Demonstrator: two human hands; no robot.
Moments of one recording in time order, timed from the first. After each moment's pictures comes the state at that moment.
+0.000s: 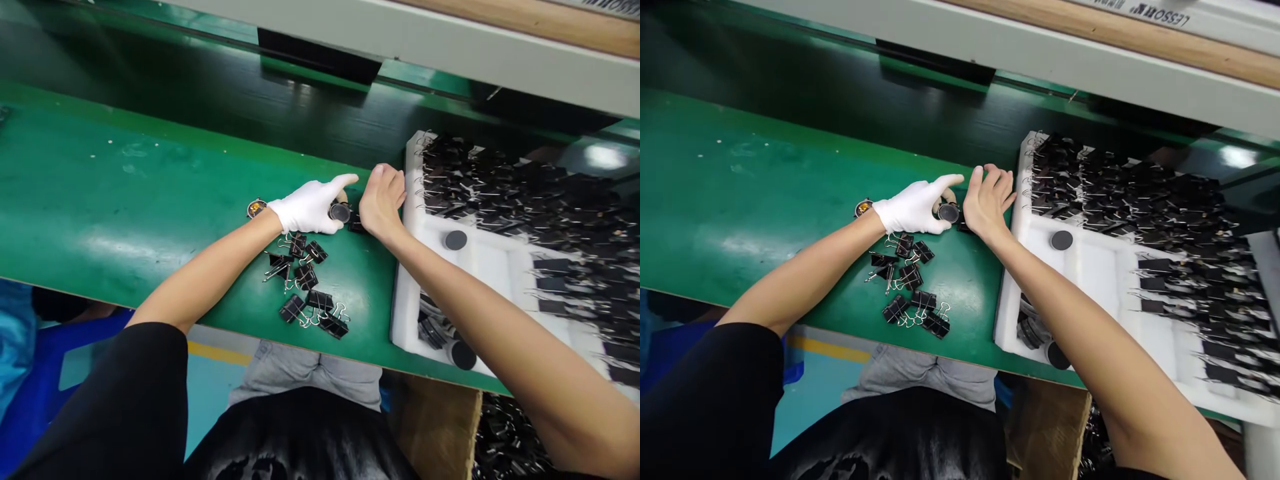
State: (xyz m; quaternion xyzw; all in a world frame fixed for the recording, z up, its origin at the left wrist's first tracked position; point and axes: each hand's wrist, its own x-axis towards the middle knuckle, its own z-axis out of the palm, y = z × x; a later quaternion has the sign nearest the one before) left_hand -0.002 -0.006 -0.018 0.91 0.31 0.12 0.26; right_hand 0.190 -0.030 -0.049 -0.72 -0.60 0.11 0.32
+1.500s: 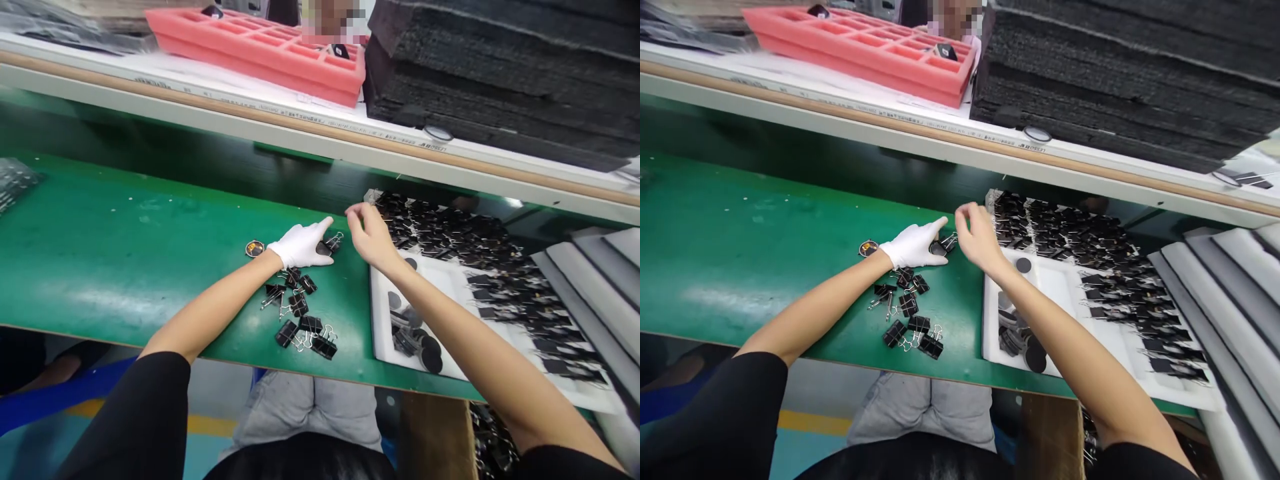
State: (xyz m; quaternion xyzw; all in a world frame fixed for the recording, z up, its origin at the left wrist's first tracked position) left_hand 0.003 -0.014 -0.008 0.91 0.35 0.11 0.17; right_hand 0.192 -0.063 0.038 -0.63 -0.70 0.10 0.33
